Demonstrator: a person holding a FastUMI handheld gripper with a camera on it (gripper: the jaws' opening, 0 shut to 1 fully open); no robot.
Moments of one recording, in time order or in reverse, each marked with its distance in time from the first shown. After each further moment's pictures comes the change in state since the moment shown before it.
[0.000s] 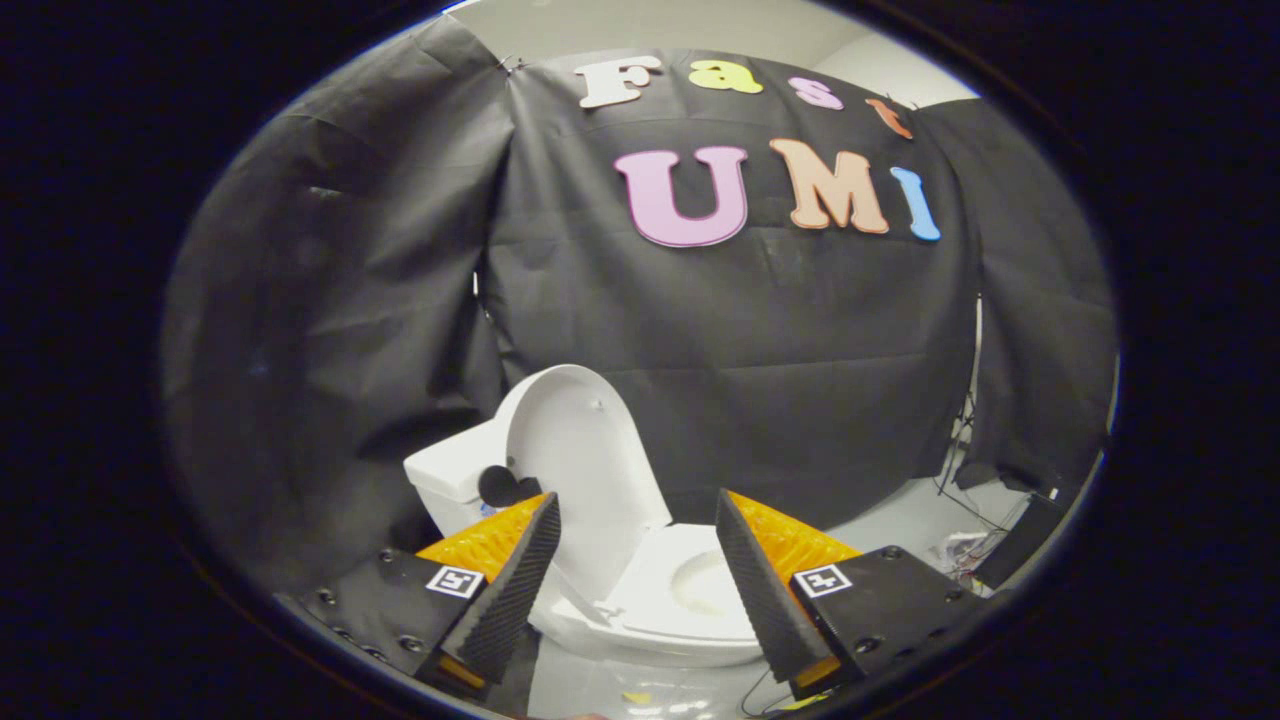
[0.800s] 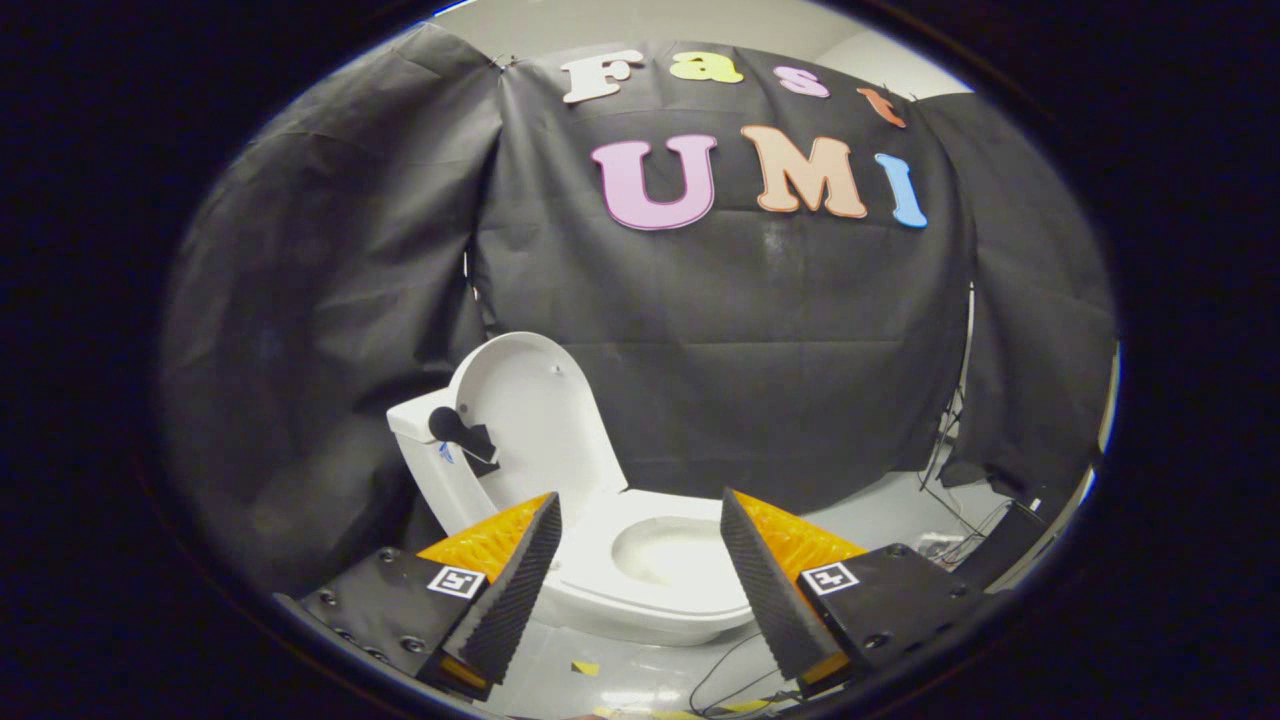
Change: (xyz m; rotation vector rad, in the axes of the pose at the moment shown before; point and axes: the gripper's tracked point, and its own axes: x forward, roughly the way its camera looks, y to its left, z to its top) arm -0.049 -0.102 -0.022 -0.034 0.055 0.037
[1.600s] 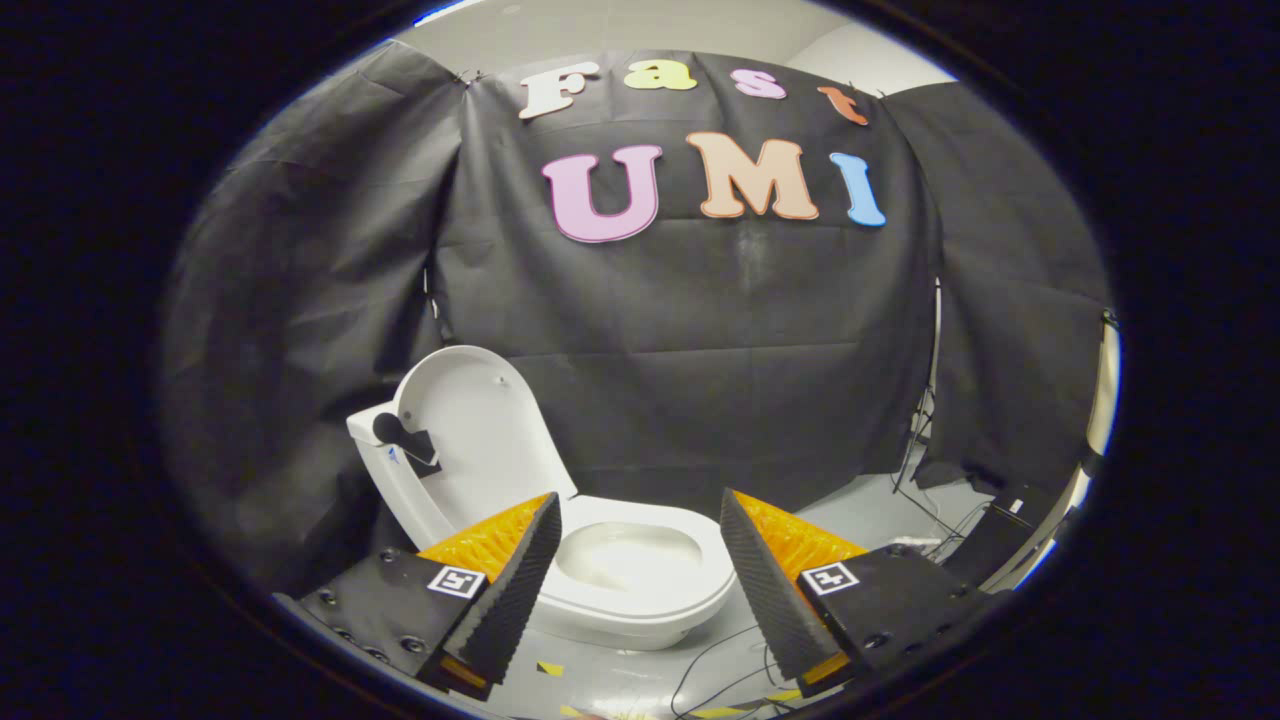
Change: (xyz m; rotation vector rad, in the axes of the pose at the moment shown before) arm -0.015 -0.093 -0.003 0.042 -0.034 -0.087
